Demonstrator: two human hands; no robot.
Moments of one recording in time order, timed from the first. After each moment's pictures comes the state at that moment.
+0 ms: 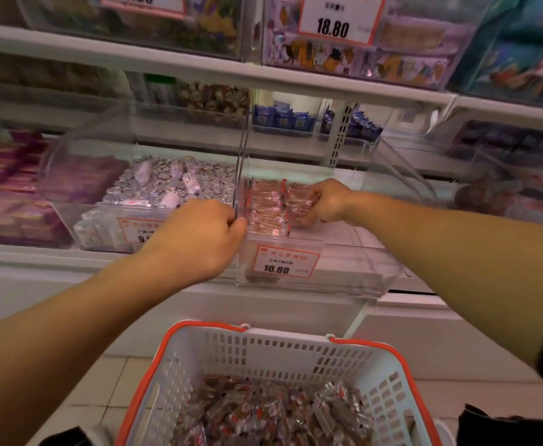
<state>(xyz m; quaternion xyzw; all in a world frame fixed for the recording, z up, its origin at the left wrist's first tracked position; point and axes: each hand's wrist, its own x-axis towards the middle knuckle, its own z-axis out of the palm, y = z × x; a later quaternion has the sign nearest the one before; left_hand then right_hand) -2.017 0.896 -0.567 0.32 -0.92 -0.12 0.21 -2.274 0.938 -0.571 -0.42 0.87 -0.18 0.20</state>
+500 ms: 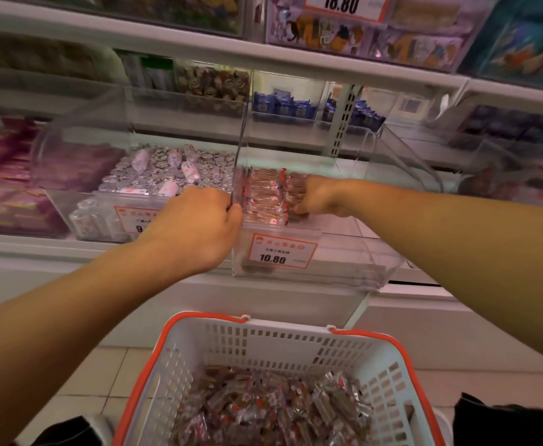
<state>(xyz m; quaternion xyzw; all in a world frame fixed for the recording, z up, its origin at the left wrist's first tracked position) -2.014 0.893 -0.570 0.33 -0.91 -0.13 0.21 -2.255 0.920 -0.576 -0.44 0.86 -0.13 0.24</state>
